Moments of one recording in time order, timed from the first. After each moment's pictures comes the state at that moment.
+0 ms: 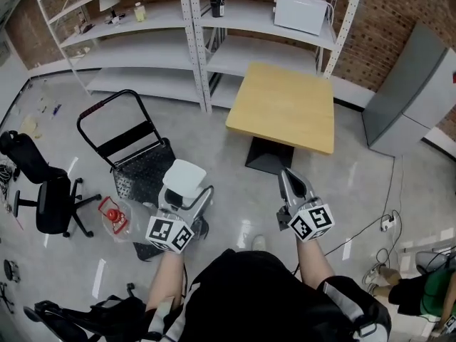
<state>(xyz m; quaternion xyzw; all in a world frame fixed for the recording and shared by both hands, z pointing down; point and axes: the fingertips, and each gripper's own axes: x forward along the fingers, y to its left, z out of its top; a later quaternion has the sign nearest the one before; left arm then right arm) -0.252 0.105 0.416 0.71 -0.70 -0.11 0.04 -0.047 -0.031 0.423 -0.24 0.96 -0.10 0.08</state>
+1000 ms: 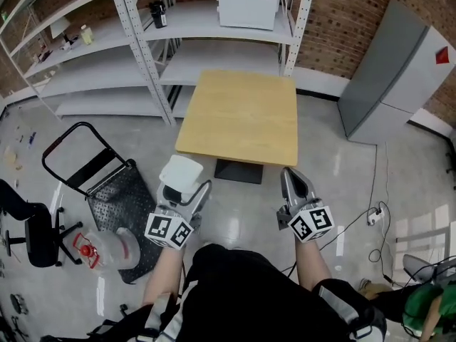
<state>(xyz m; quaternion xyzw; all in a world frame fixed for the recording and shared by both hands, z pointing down) -0.159 -0.112 0.419 0.74 -0.65 -0.13 0.05 0.078 -0.213 0.431 -0.33 0.94 -0.09 0.09</state>
